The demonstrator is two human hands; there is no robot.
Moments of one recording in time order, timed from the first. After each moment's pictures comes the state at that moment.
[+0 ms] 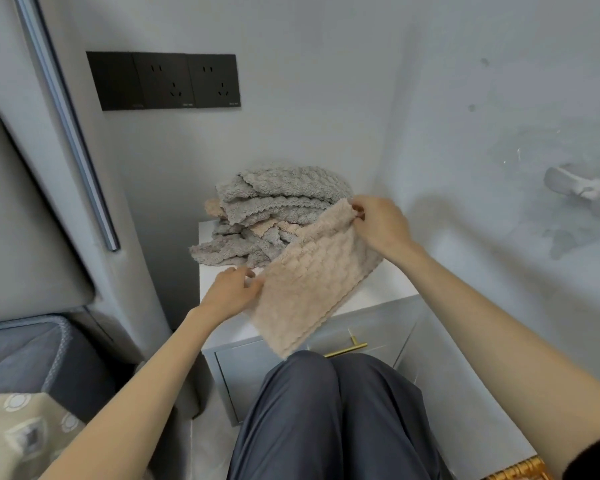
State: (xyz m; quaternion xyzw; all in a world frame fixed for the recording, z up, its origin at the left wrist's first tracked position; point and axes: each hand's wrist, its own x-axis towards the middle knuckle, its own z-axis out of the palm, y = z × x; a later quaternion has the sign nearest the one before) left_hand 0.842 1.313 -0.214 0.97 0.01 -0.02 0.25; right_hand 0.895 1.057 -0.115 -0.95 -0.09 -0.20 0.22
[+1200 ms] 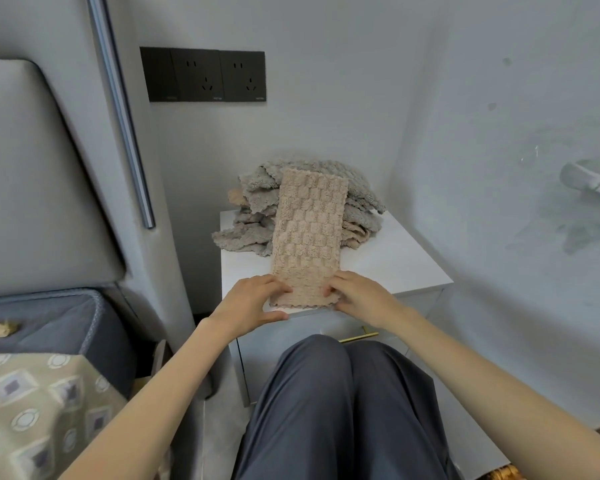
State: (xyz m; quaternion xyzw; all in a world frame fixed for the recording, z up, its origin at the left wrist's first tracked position) left_hand 0.787 1.317 -0.225 0.96 -0.21 0.05 0.17; right_hand 0.832 1.066 -0.217 -0.92 -0.36 0.02 0.16
